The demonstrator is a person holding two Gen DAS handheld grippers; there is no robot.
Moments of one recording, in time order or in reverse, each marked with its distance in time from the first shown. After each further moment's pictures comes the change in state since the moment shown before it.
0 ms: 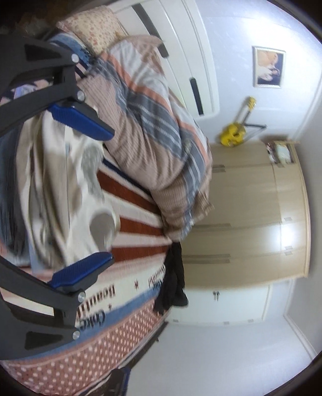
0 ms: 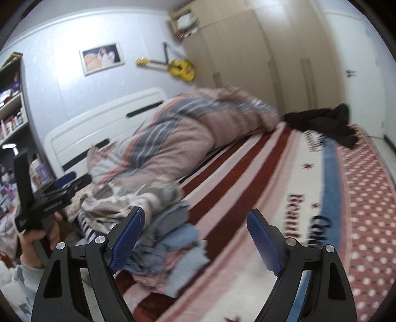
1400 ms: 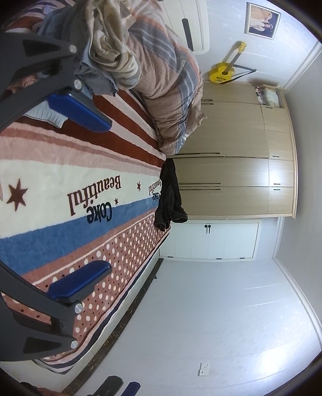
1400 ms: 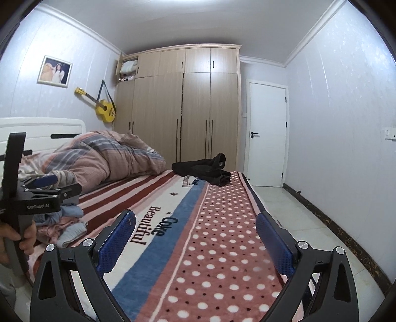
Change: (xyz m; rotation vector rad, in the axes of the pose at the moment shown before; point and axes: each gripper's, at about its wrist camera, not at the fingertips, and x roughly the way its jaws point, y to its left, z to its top) left arm -0.051 -0.226 -0.080 0.043 -0.085 -0.337; right arm -0.243 -0.073 -0.151 -0.136 -0.324 -0.583
